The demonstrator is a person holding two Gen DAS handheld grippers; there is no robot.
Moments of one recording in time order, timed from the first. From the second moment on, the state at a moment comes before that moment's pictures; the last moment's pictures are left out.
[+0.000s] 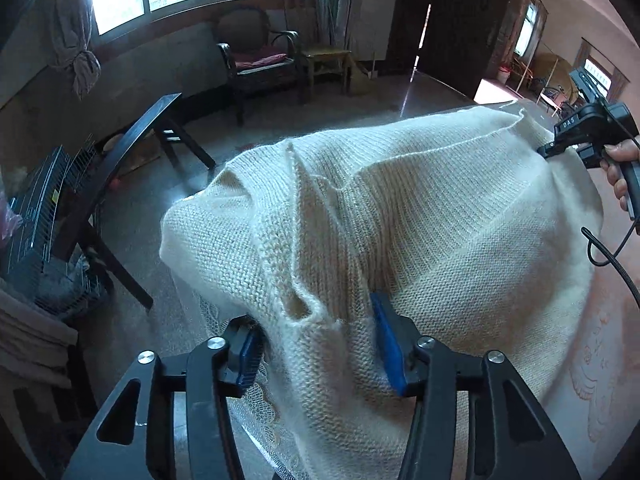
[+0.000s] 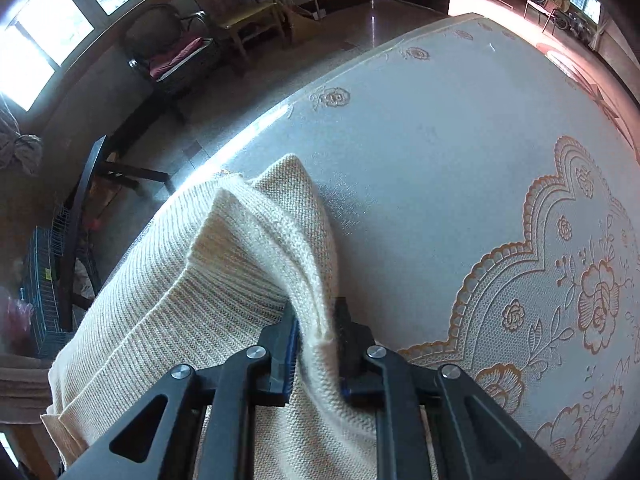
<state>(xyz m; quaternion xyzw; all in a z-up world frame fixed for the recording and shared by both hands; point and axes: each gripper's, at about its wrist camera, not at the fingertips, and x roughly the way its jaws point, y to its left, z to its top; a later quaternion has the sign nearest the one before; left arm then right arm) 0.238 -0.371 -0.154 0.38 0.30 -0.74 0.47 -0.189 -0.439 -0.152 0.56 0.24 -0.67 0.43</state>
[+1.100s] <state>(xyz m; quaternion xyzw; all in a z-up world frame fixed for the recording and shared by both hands) 0.285 -0.323 -0.079 0.34 0.28 -0.76 0.48 0.022 -0.304 -0.095 0.48 0.26 -0.57 0.61</state>
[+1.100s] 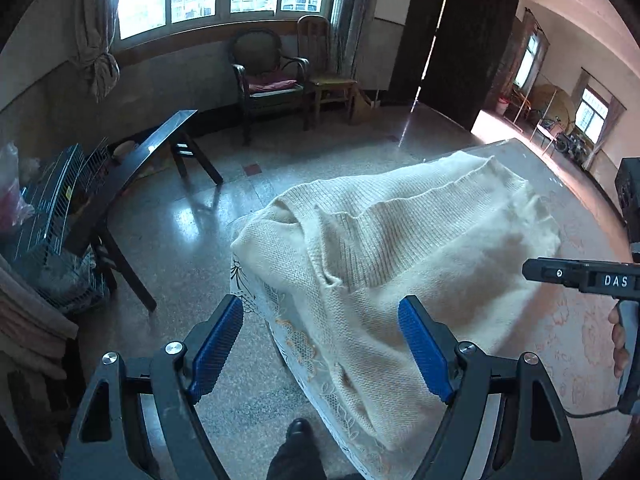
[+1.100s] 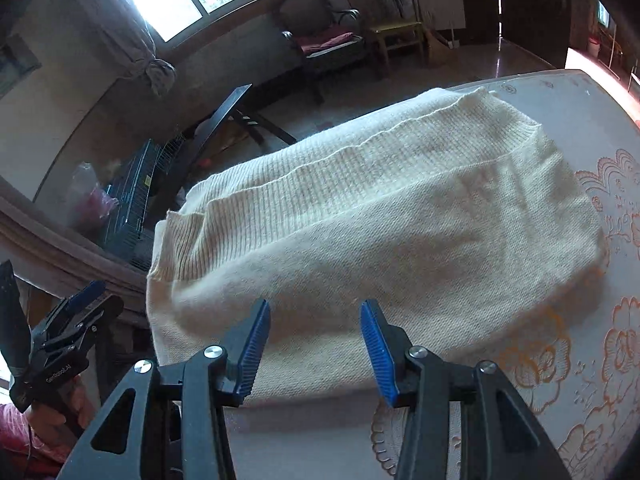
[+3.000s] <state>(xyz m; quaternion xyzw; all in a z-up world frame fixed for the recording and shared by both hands) 0.266 -0.268 -0.057 0.35 0.27 -0.72 0.53 0.099 -0.237 -0.070 0.37 0.30 -0.65 0.59</state>
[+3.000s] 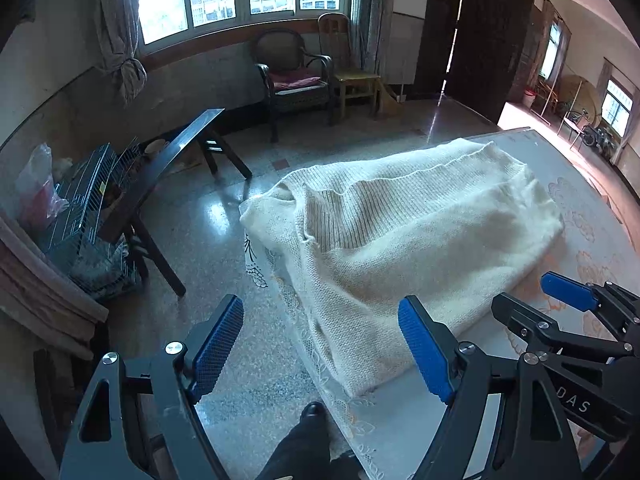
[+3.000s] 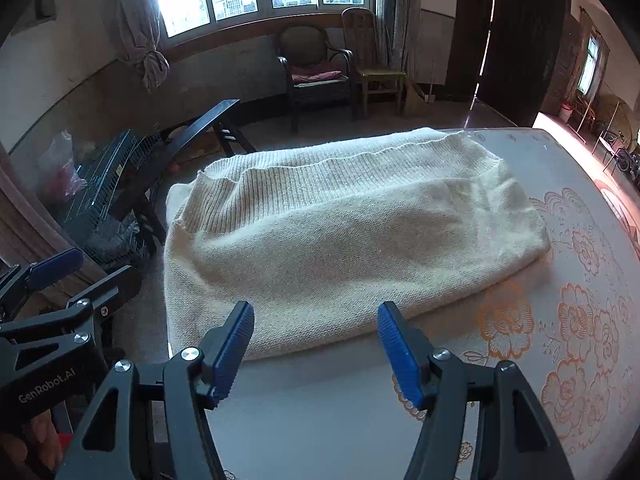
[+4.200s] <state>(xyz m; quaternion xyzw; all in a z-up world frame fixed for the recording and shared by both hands) 0.270 -0.273 -0.058 0.35 0.28 -0.72 0.53 0.088 -0.239 -0.076 0.40 0.29 -0.65 0.59</state>
